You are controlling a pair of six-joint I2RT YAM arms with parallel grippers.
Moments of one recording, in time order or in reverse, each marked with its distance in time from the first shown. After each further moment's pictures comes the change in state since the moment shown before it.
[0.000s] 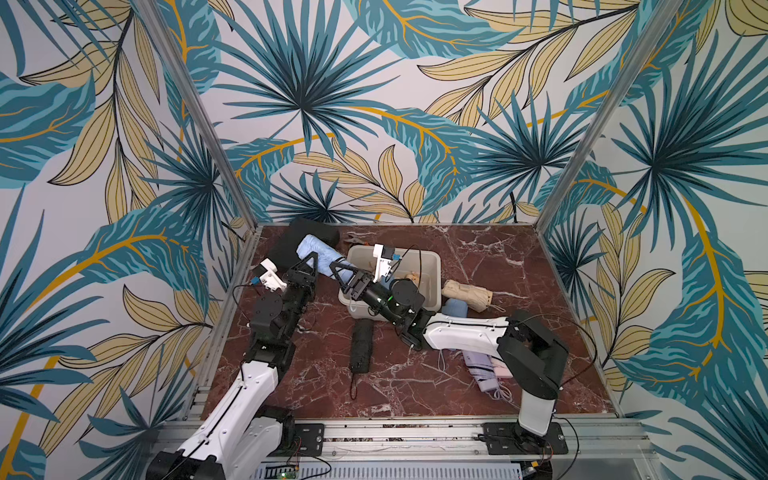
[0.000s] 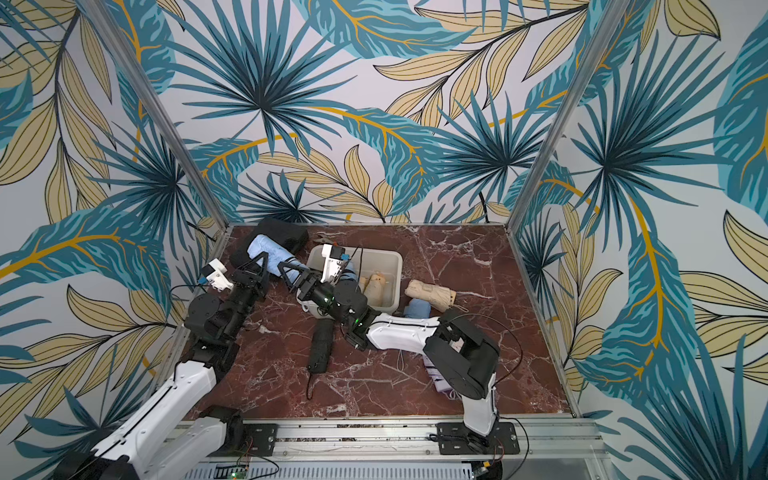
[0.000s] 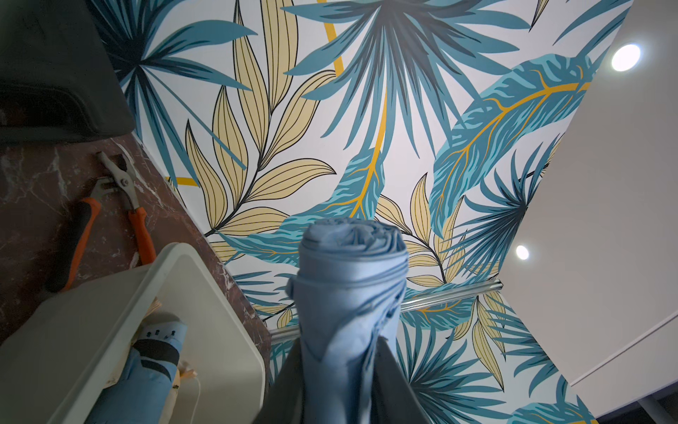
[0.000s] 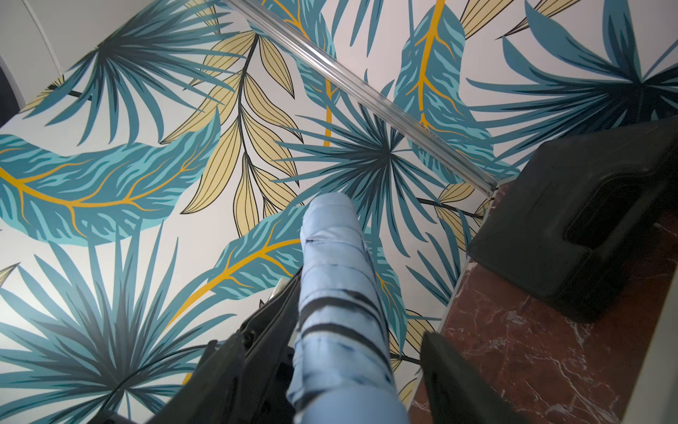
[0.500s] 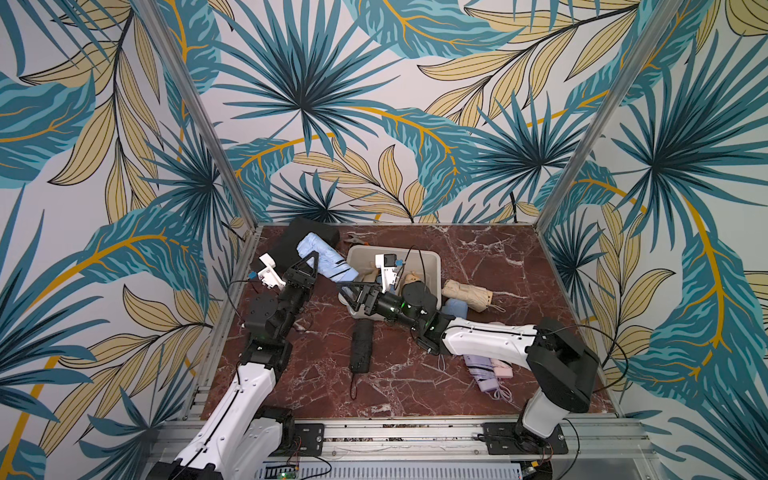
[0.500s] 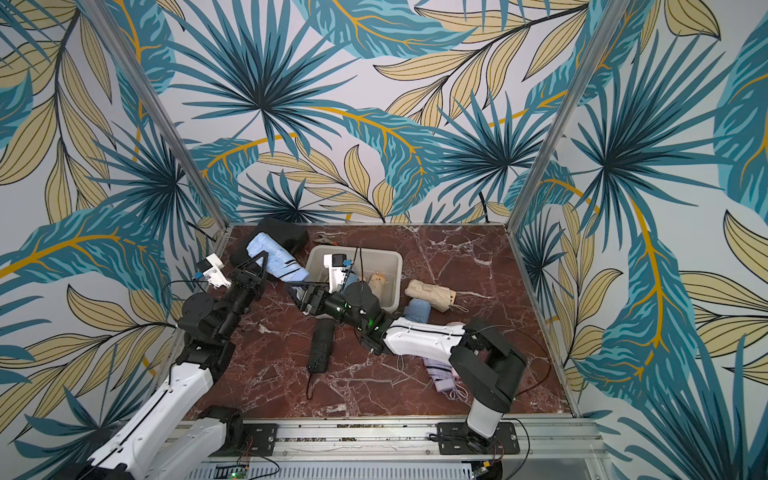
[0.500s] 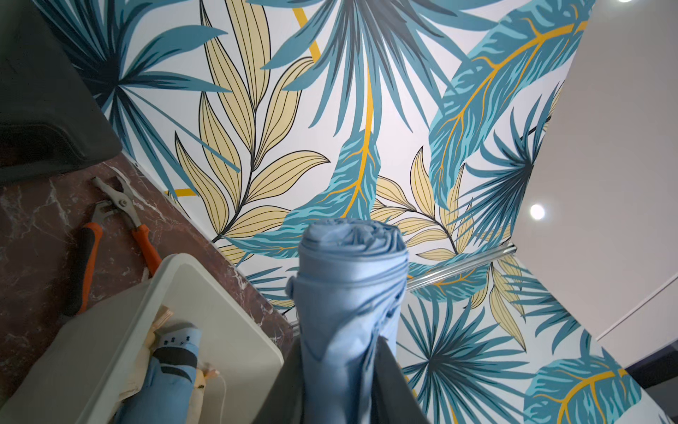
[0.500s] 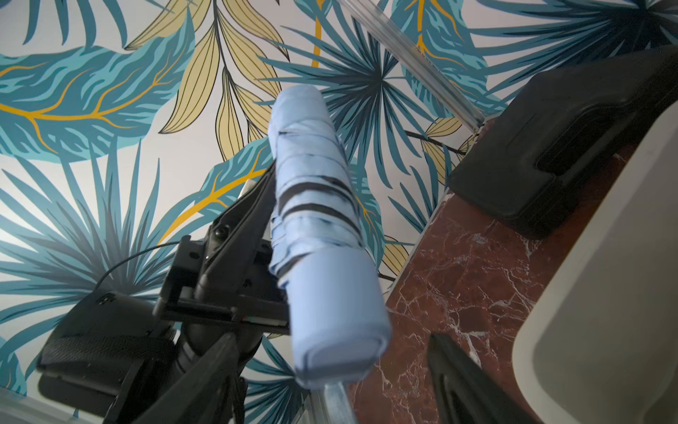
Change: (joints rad) left arm 0.030 -0.022 0.022 -0.020 0.069 0.100; right arm -0.019 -0.146 -0.153 -0.153 -0.165 -0.048
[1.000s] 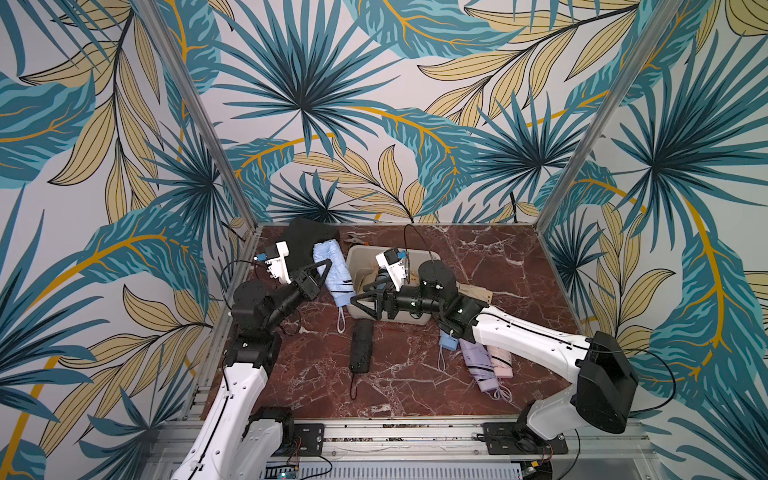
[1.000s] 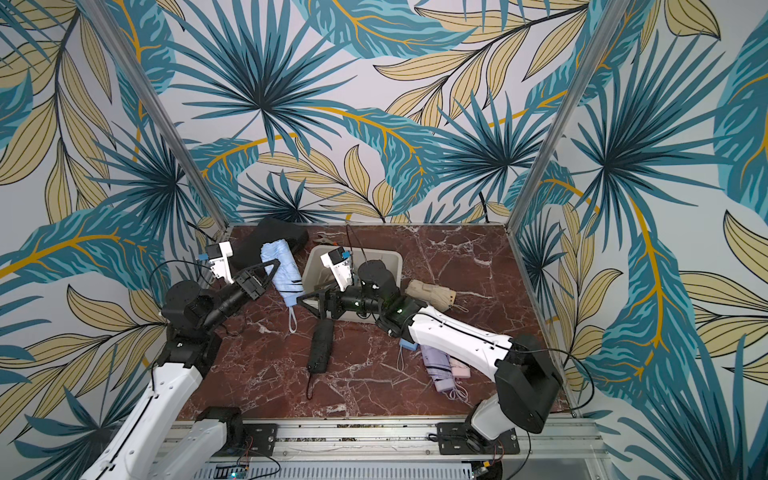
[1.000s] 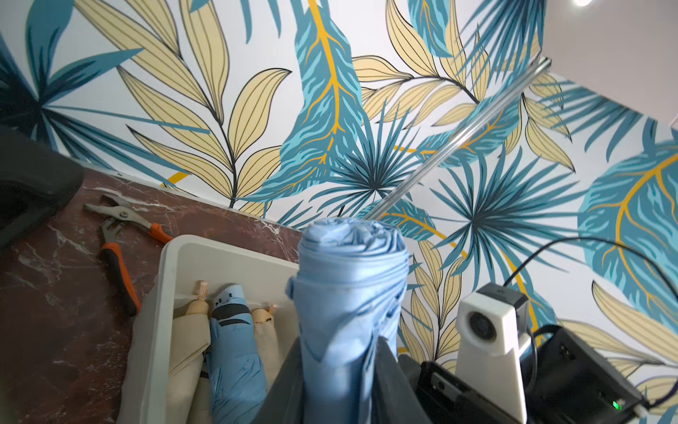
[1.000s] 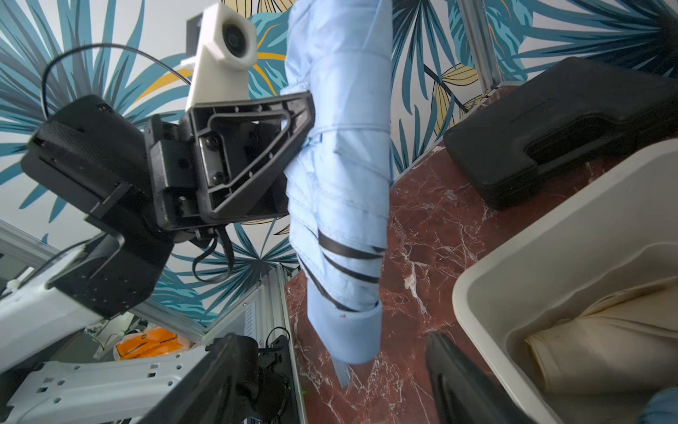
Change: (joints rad) left arm 0.088 -0.045 0.114 -0.286 0.384 0.438; right arm -0.105 -0.224 0.036 -0.501 -0.341 -0.362
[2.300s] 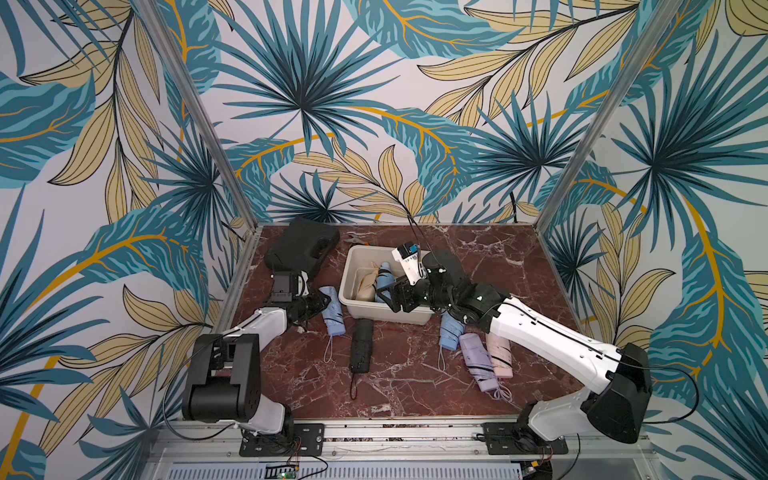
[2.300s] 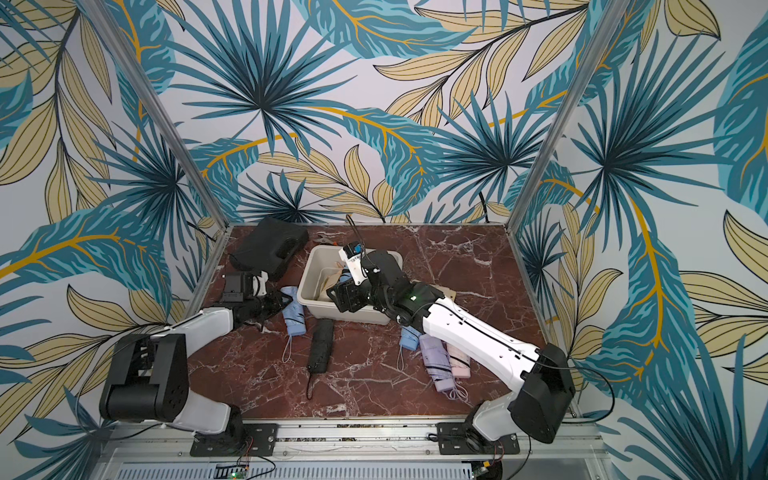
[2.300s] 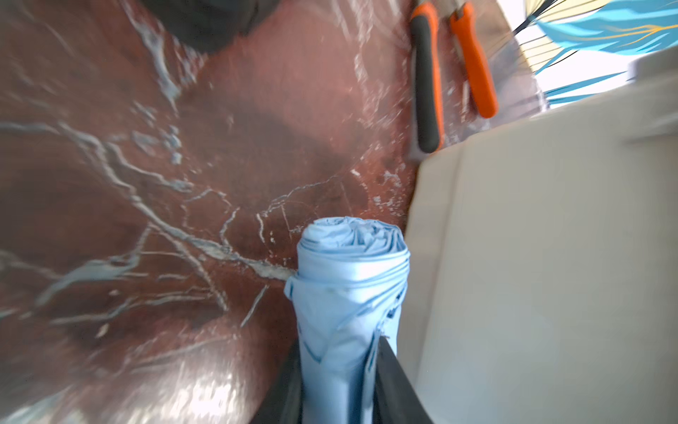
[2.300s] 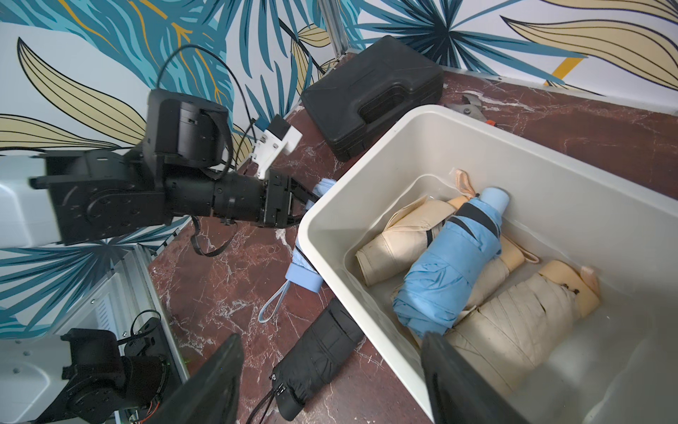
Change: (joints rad) left arm 0.069 0.603 0.105 -0.394 -0.140 0.333; right arm -0.037 -0.079 0.194 -0.645 0.317 -0.277
